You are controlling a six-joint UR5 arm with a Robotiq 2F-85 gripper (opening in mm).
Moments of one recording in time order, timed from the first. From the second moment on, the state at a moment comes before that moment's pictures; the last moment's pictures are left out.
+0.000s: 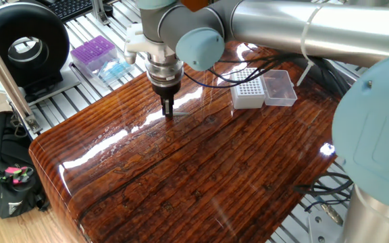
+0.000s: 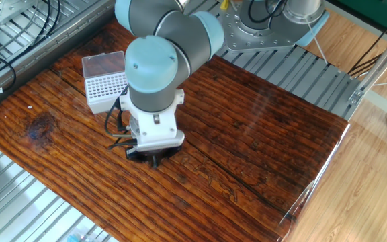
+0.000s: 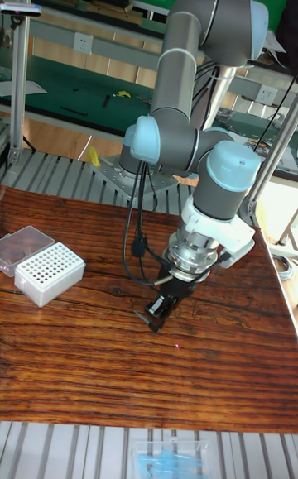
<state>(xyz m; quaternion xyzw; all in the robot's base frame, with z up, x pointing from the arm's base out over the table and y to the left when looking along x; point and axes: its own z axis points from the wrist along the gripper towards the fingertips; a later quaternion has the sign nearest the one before) 0.585 0.072 0.011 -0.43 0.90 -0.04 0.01</state>
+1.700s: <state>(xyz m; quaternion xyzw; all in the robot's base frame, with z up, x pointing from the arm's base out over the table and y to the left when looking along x) 0.509 0.035 0.036 -0.41 0.91 -0.02 -0.07</state>
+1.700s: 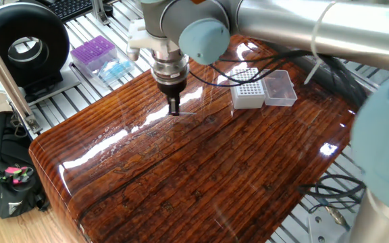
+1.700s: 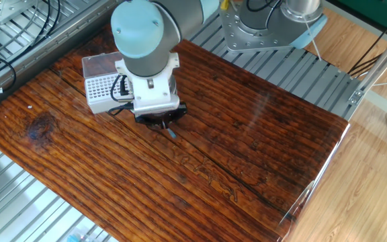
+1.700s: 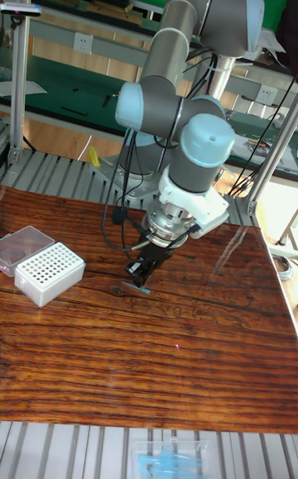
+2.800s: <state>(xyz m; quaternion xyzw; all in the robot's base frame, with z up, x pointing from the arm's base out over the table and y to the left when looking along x) 0.511 0.058 0.043 -0.46 0.86 -0.13 -0.16</state>
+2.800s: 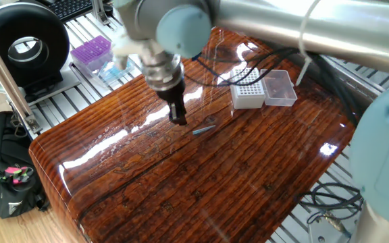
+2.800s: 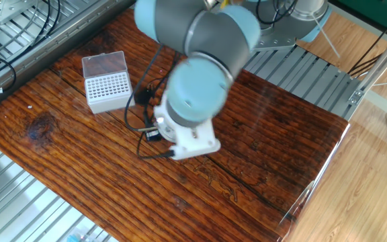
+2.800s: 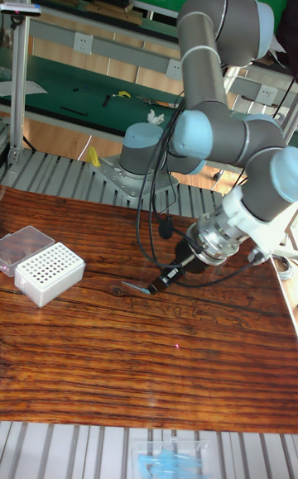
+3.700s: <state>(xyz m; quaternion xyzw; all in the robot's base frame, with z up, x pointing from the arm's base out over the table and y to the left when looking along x) 0.493 0.043 0.059 -0.54 0.79 -0.20 -0.20</state>
